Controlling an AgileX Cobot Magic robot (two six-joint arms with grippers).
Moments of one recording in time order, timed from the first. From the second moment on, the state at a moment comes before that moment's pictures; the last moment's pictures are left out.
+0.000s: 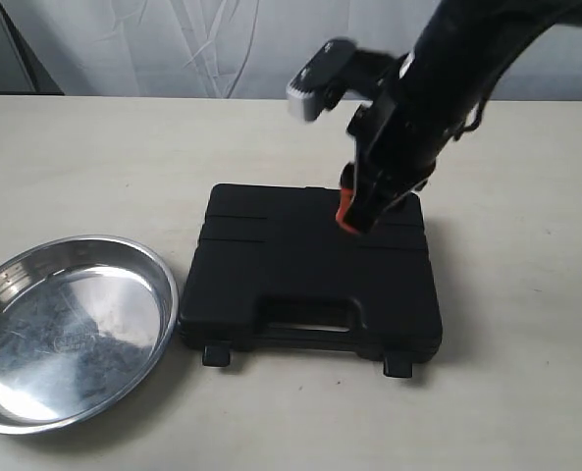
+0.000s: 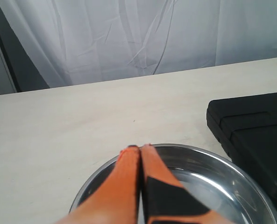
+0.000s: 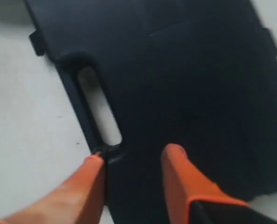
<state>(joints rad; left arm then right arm) -0.07 0.01 0.00 0.00 0.23 0.03 0.52 1.73 -1.36 0.31 1.10 -0.79</state>
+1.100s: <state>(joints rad) -0.07 0.01 0.00 0.00 0.23 0.03 0.81 1.93 -1.36 0.15 1.06 -0.83</state>
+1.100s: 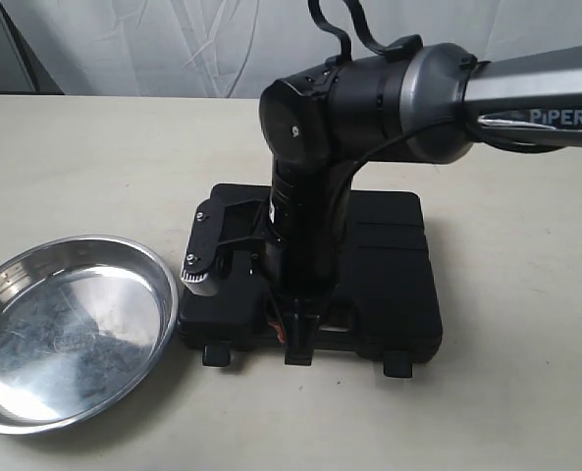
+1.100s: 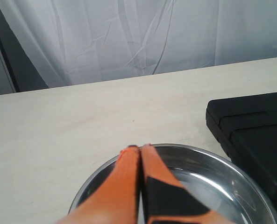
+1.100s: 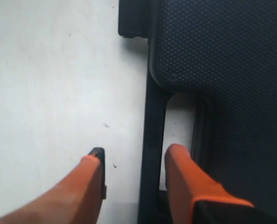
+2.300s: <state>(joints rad) -0.07 0.01 0.00 0.00 0.23 0.03 0.81 2.00 -1.36 0.08 1.01 -0.76</state>
